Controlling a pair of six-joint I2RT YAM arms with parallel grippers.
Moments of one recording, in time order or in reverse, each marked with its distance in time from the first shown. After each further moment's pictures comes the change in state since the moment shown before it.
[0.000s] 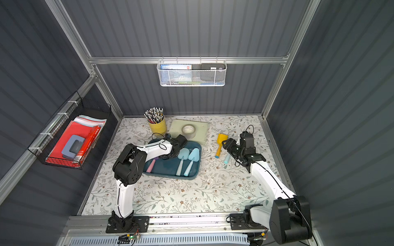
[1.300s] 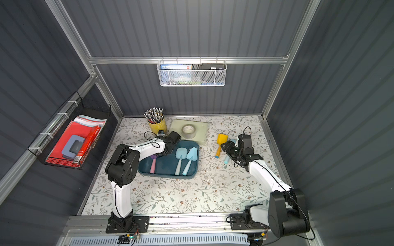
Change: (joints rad) left arm 0.079 -0.068 -0.018 0.069 -0.018 0.070; right arm 0.000 0.061 -0.028 0.028 -0.030 0.000
